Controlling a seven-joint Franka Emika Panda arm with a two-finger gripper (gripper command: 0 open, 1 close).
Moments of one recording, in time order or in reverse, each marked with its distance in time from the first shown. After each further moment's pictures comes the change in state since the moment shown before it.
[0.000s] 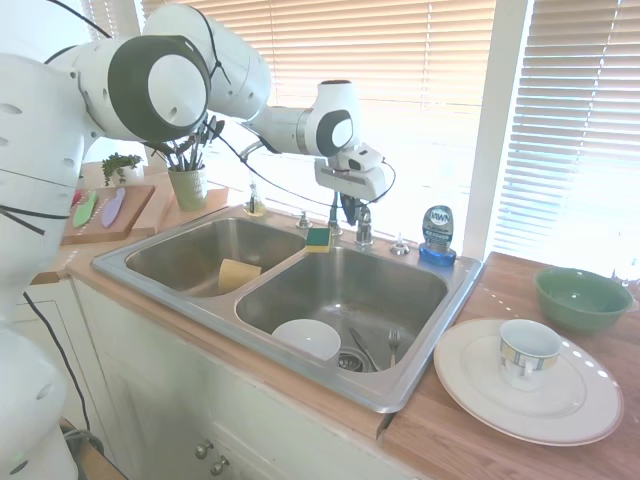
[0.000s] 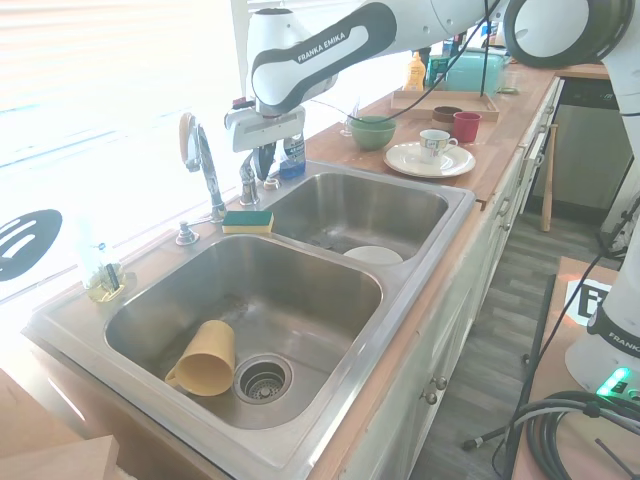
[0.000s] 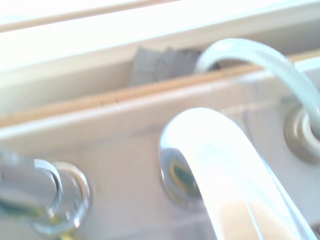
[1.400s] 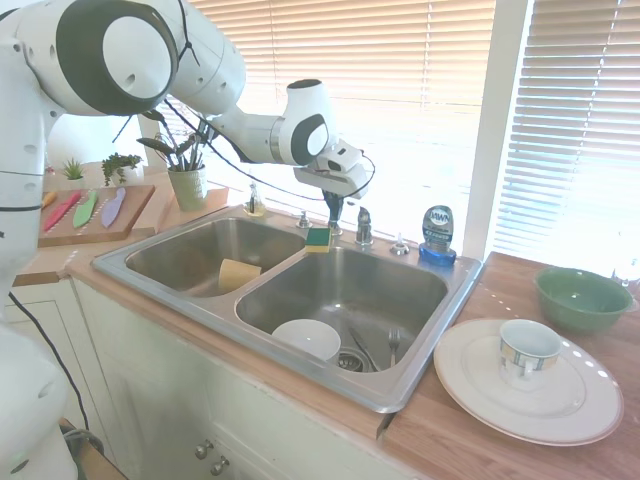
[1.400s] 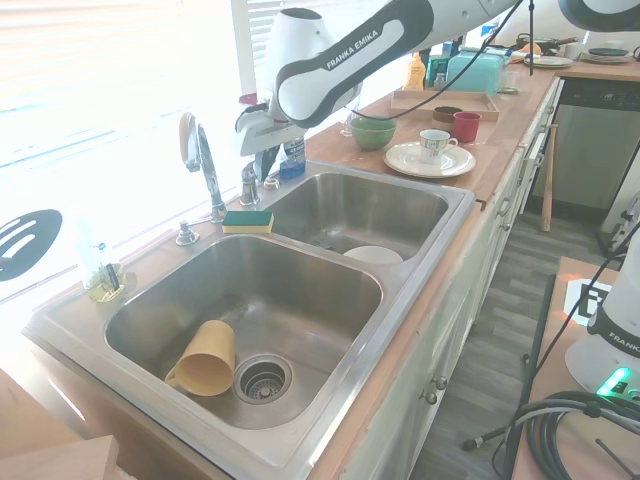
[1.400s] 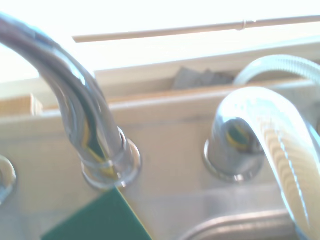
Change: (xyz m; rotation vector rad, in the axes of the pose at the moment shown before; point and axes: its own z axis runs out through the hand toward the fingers) arm -0.054 0.031 -0.014 0.096 0.053 -0.101
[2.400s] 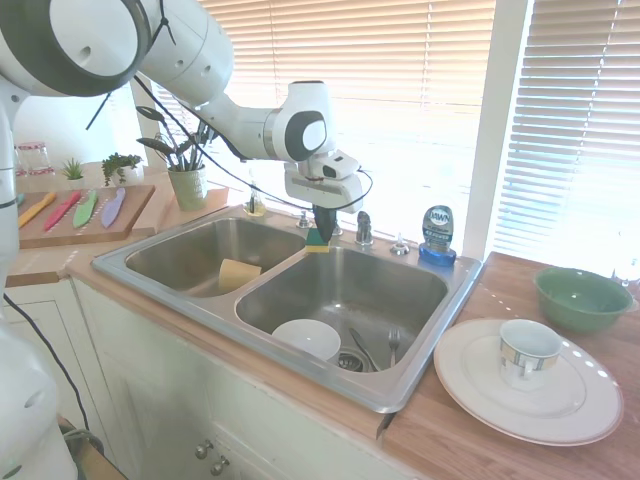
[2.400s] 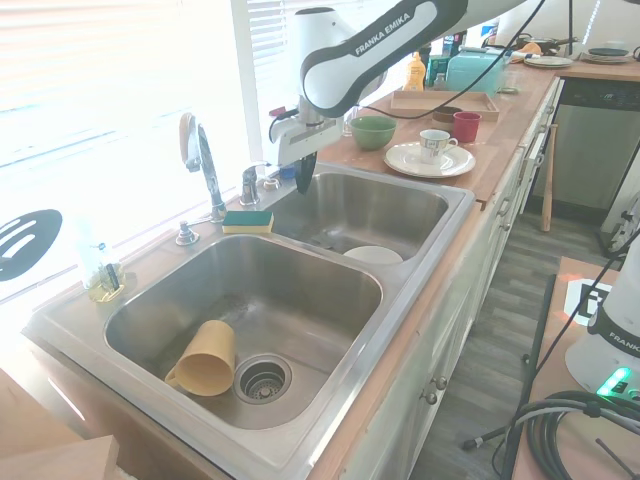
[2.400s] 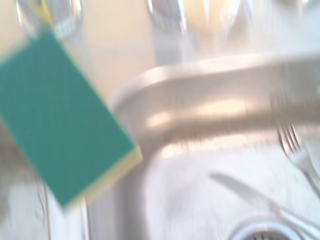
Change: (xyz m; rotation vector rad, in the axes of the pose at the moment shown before) arm -0.006 0.044 -0.009 -0.167 -0.109 0.006
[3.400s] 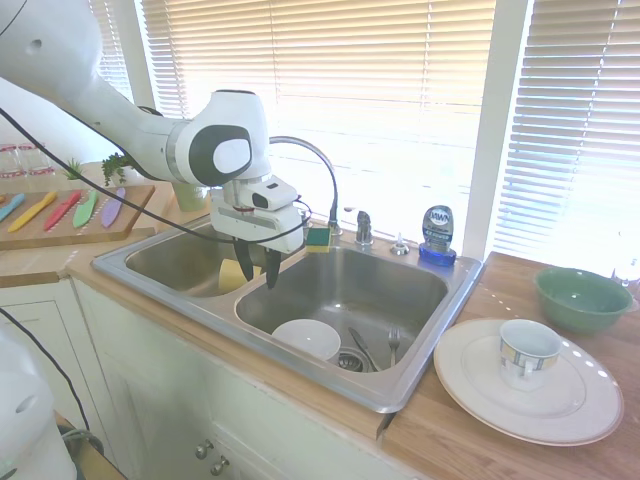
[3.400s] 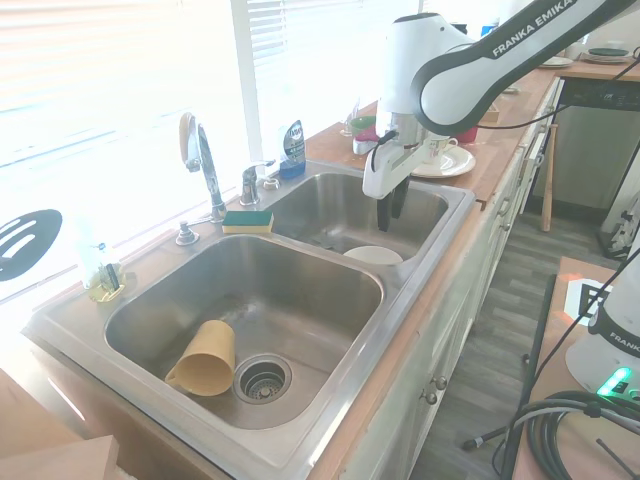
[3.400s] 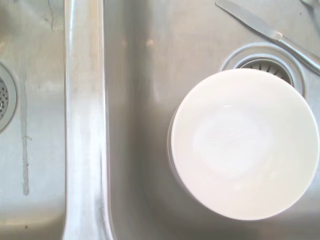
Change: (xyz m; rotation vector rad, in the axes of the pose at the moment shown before) arm -0.133 0.159 -0.021 -0.071 -0.083 -0.101
